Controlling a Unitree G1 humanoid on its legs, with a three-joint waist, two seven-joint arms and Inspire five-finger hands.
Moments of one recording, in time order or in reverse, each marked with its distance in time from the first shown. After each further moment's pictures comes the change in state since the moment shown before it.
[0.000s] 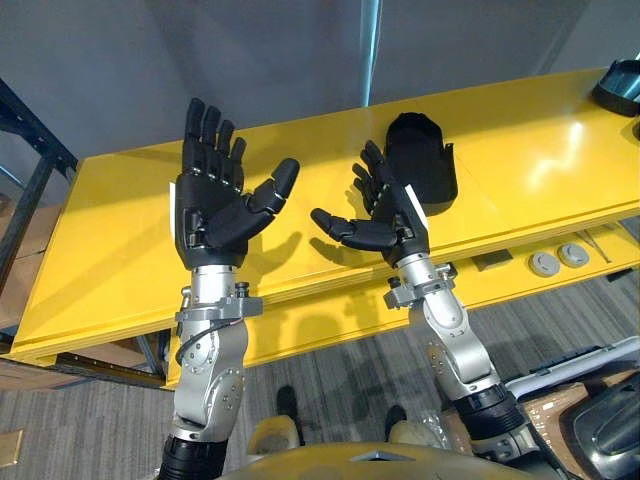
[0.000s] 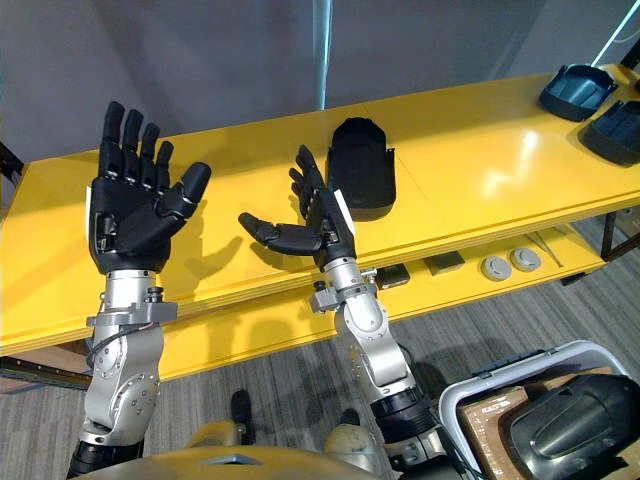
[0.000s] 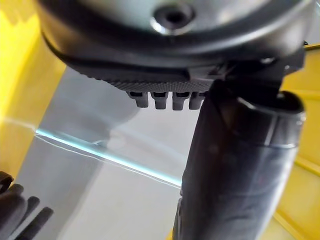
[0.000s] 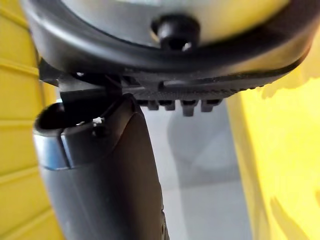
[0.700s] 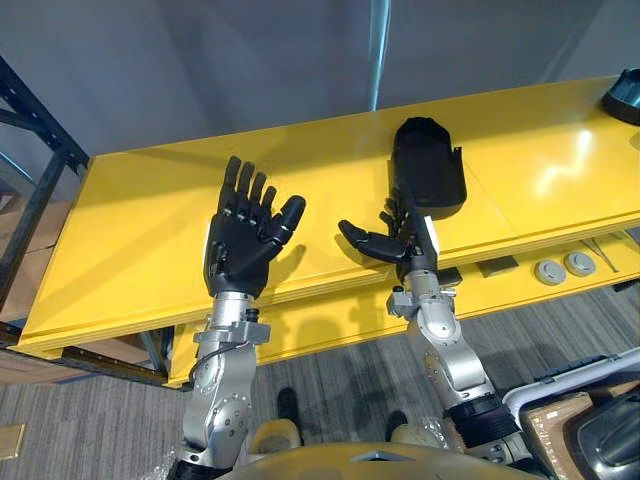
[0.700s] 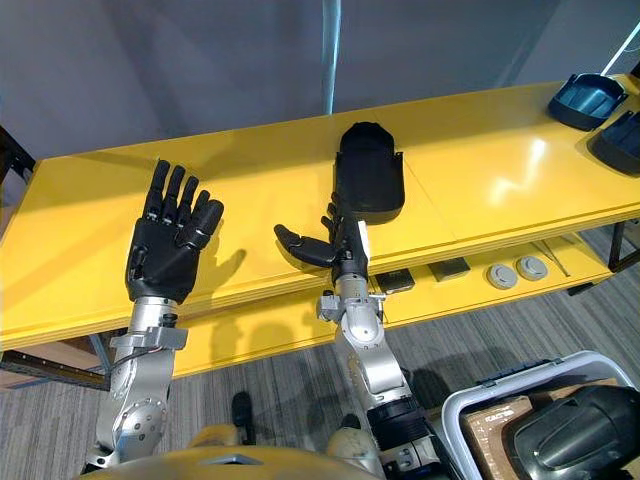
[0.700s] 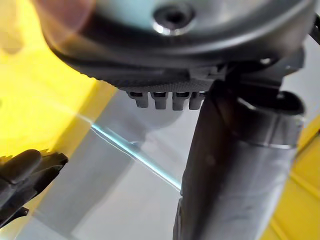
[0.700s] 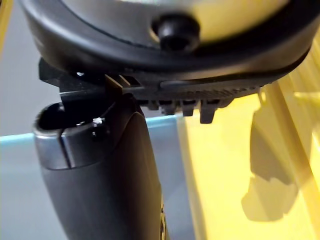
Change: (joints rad) left arm 0.114 -0.004 -0.061 0.080 -0.229 0.023 -0.058; right arm 0.044 0.036 -0.039 0.073 -0.077 0.061 -0.227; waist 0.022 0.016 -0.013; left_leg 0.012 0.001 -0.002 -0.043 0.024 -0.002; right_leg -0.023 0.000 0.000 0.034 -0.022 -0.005
